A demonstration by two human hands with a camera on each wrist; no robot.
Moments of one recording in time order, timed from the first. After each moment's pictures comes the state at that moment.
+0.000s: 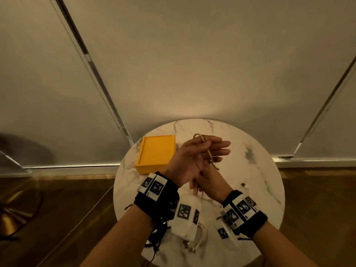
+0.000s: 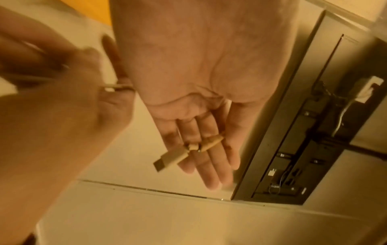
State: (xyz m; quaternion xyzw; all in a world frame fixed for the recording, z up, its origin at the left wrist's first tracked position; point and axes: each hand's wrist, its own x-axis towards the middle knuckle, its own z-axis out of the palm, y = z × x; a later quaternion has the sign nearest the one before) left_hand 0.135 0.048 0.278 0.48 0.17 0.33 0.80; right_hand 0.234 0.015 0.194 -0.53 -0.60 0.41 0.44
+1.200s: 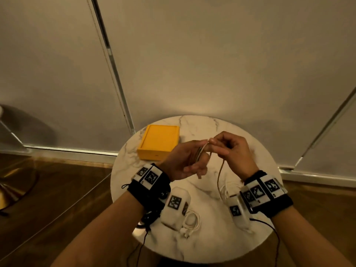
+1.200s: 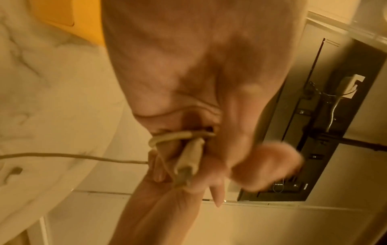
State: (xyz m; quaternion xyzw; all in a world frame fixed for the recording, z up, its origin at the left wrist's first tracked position) left_hand 0.104 0.029 0.227 0.50 0.13 0.20 0.83; right_hand 0.270 0.005 0.210 -0.46 -0.58 0.36 0.57
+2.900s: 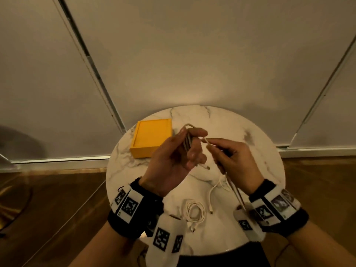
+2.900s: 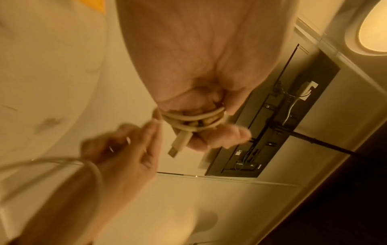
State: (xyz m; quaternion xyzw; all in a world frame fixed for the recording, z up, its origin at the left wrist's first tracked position) left_hand 0.089 -0.006 0.222 0.45 0.03 0.36 0.82; right_hand 0.254 -0.045 0.186 -0.49 -0.60 0.28 0.57
